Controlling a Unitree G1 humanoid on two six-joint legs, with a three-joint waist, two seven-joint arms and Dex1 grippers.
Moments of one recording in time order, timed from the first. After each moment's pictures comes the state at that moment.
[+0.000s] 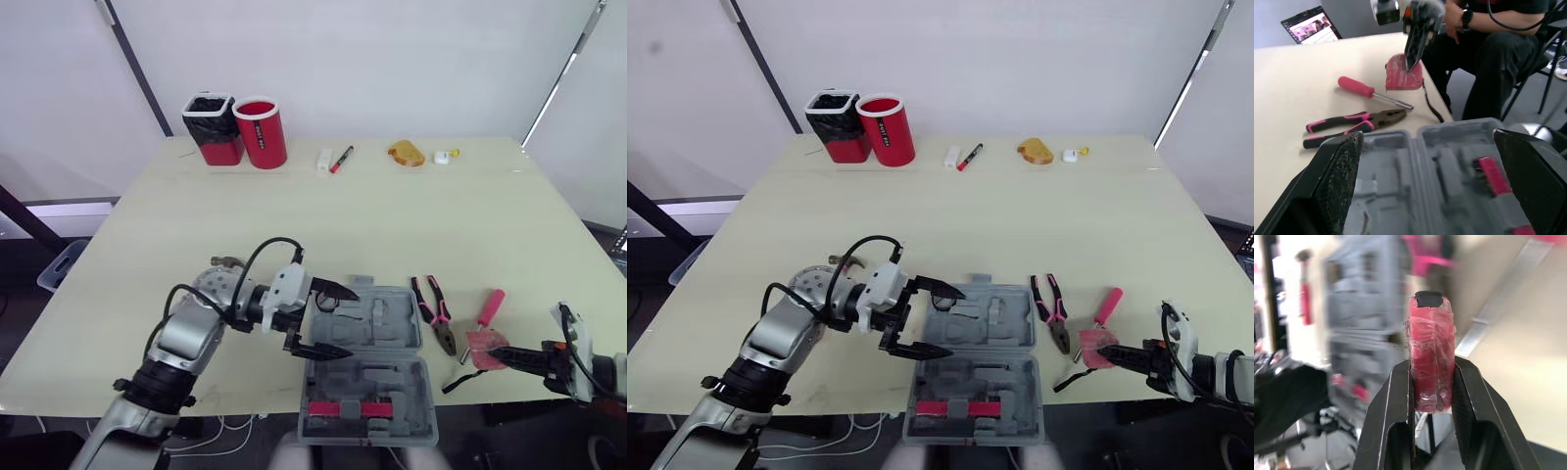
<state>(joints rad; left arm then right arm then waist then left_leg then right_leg) -0.39 0.64 -0.20 -0.13 -0.41 0.16 -1.41 0.06 -0.97 -0.27 0.03 1.41 1.25 0.44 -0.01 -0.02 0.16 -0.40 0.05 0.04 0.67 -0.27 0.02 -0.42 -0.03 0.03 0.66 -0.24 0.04</state>
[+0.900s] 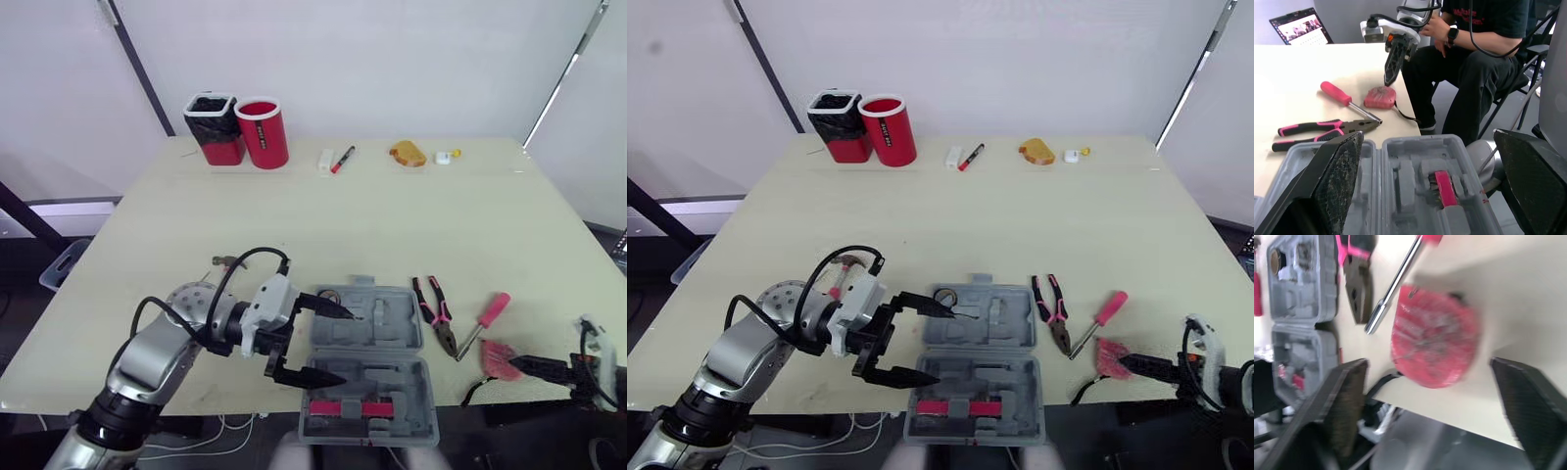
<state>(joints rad) -0.25 0.75 -0.13 -0.37 -0.56 0.32 -1.36 0.11 -1.00 -0.24 0.16 0.83 0.96 0.96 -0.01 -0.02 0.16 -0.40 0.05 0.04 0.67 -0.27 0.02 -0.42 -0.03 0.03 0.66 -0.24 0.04</state>
